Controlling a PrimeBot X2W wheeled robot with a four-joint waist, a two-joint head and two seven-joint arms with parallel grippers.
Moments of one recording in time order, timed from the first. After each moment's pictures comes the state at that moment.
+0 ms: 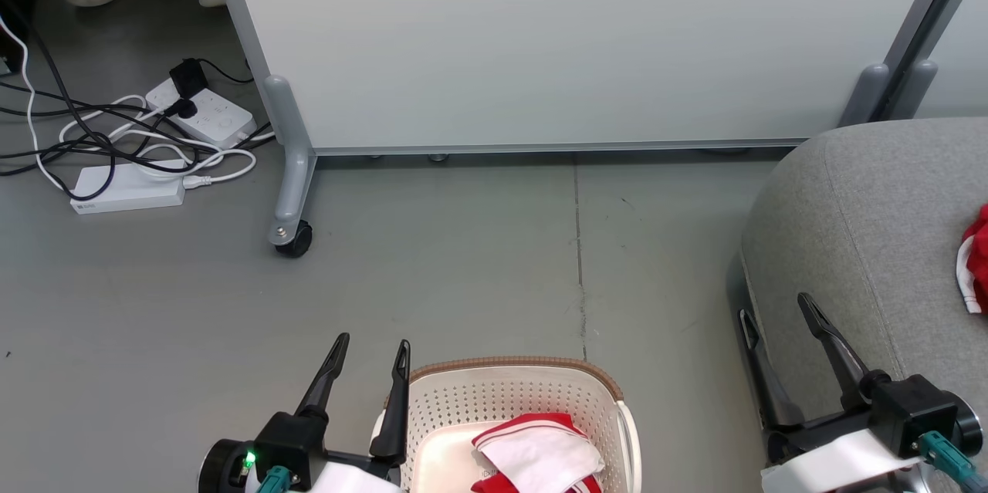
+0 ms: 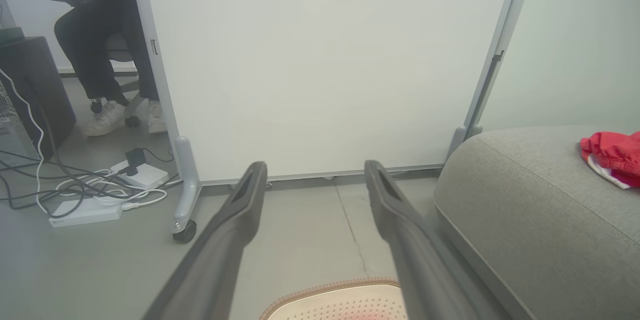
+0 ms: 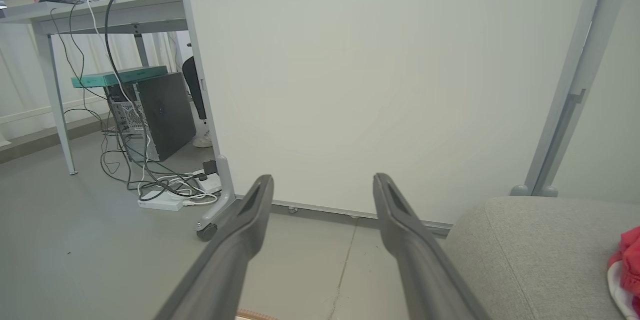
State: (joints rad) left arm 0.01 0.05 -0.29 0.19 -0.21 0.09 -0.26; right arm -0.01 -0.11 0.12 0.13 0.16 0.13 -0.26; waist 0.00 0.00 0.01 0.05
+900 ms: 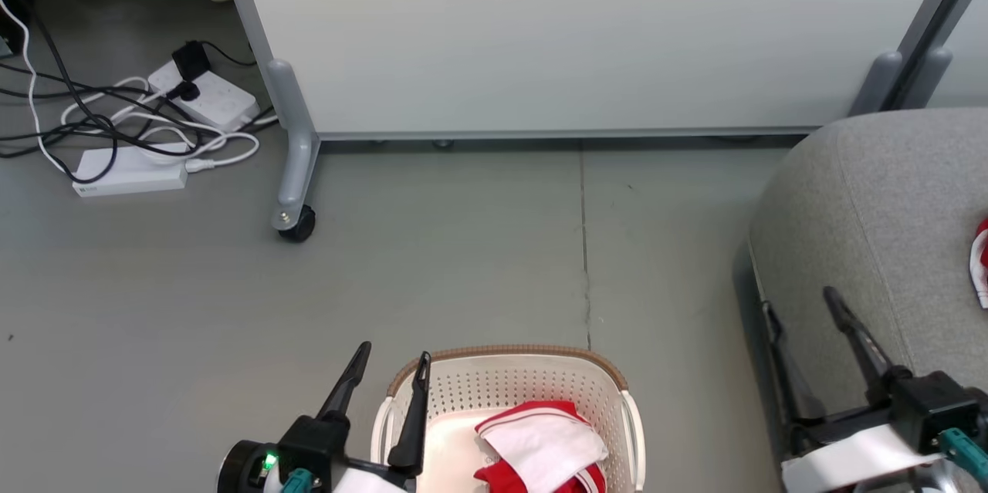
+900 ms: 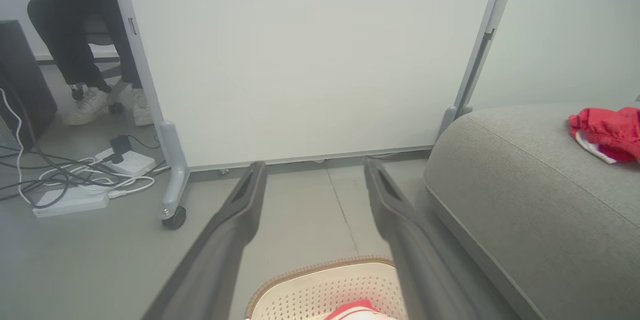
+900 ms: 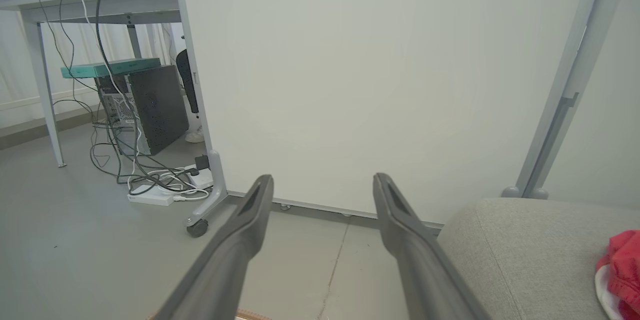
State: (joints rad) left arm 0.01 0.05 -0.33 0.21 -0.21 0.07 -0.26; right arm -0.01 -0.12 0.09 0.12 0.13 0.13 -0.26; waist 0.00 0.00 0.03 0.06
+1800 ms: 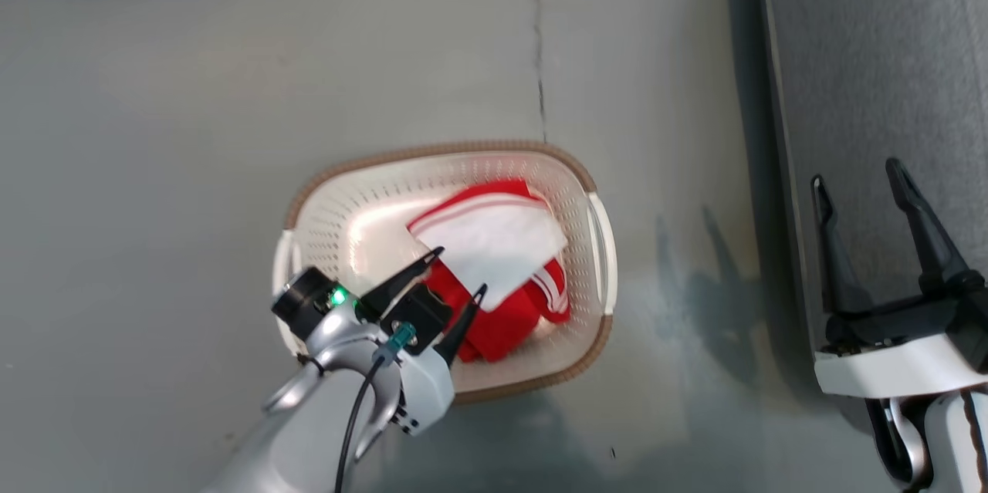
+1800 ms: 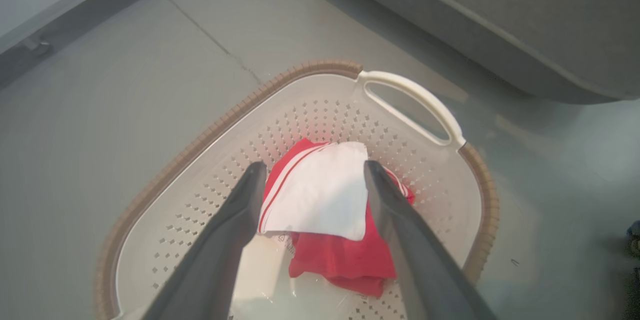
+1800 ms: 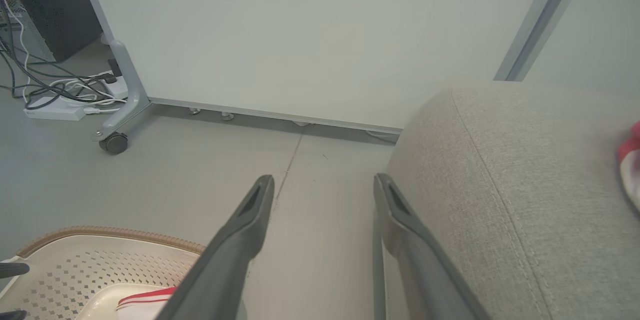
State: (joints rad) left arm -0.52 0.06 -0.60 0.76 0.00 -0.07 -0.26; right arm -0.17 -0.13 0.00 0.01 0.07 0.13 -0.26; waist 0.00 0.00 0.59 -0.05
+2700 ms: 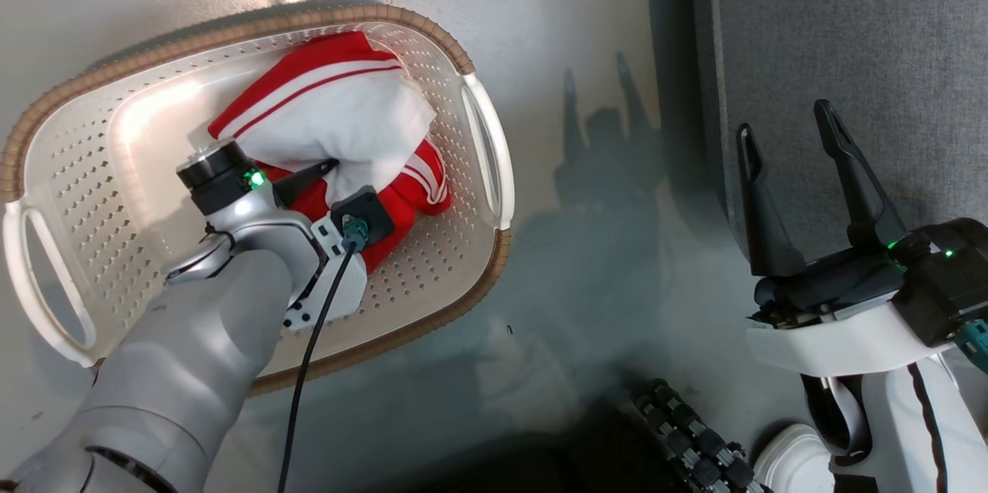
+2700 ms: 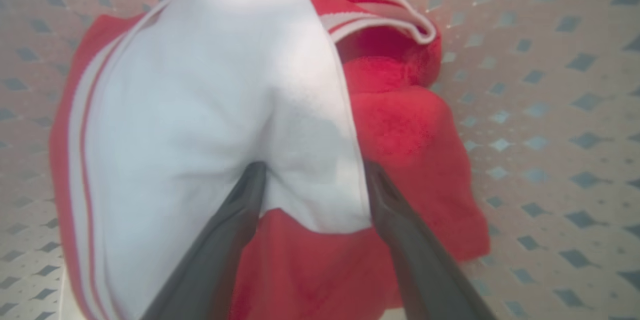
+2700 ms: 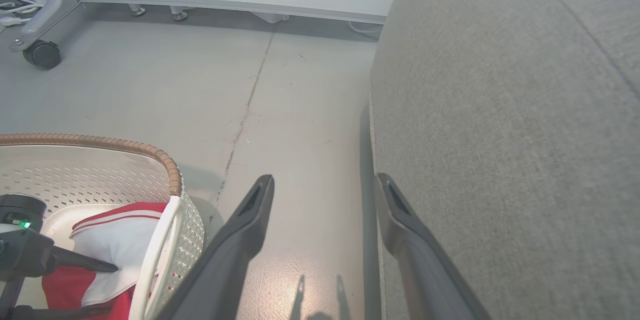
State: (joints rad) left arm -0.96 0.11 -0.87 1.27 0.14 -0.09 -0.23; right arm -0.28 -0.06 0.12 -0.04 0.10 0.13 -0.26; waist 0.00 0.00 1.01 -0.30
